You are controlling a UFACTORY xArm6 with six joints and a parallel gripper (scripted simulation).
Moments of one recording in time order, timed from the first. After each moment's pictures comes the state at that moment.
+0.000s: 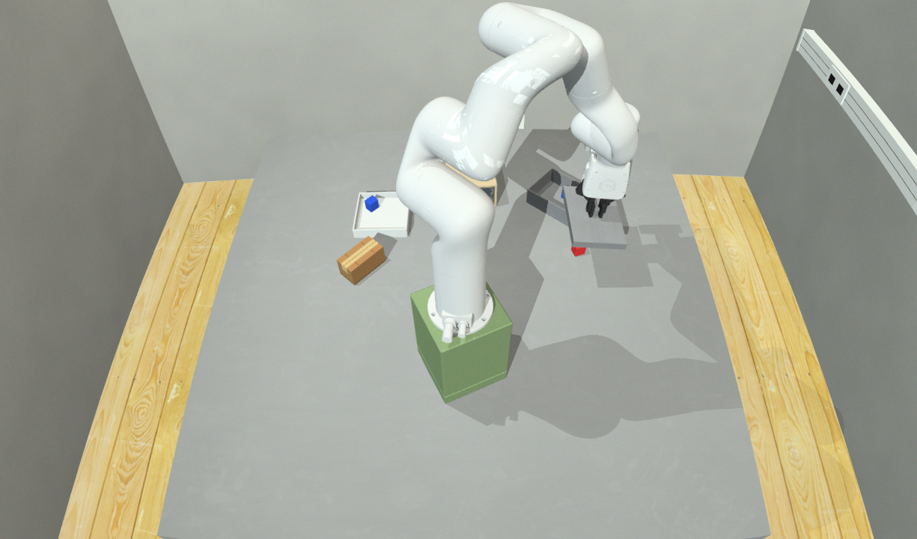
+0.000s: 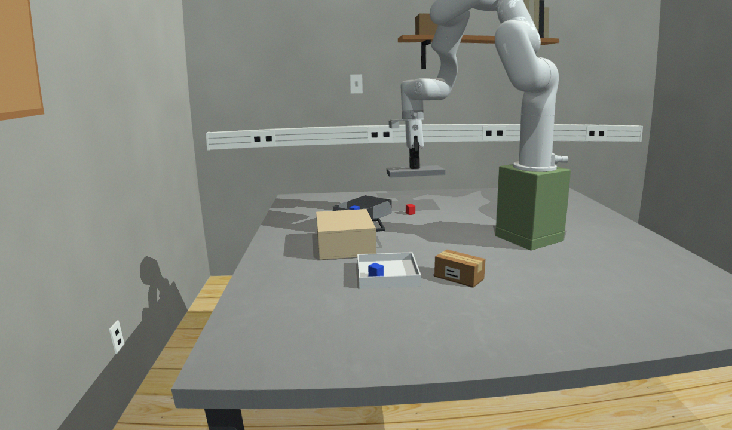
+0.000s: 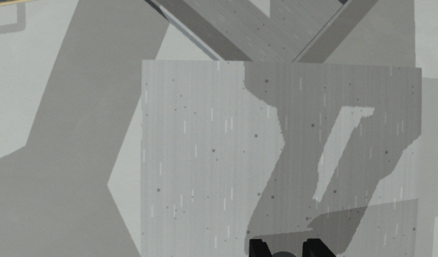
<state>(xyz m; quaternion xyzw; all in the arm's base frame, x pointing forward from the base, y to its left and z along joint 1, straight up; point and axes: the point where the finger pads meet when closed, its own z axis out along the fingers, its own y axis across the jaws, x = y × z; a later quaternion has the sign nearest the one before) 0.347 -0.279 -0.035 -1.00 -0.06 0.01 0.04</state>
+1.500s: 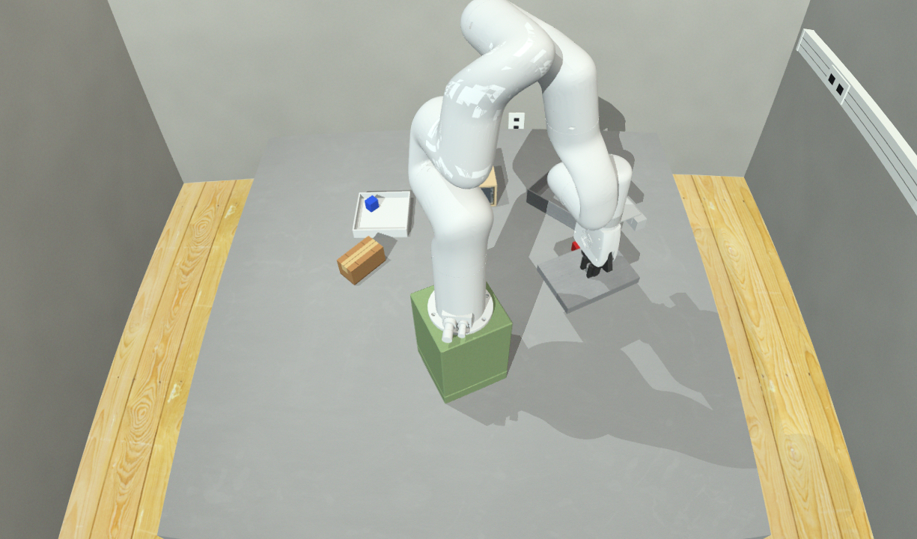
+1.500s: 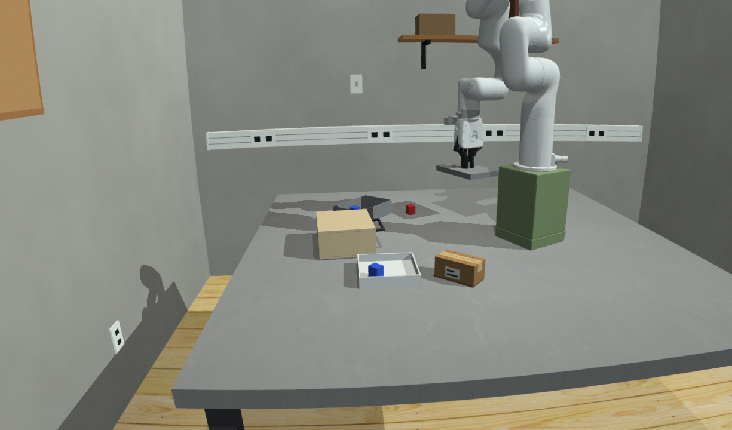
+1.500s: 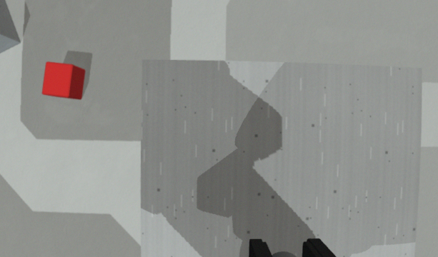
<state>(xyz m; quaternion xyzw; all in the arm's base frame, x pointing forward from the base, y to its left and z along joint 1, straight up) 0.163 -0.260 -0.029 -0.87 0.48 0.00 0.00</state>
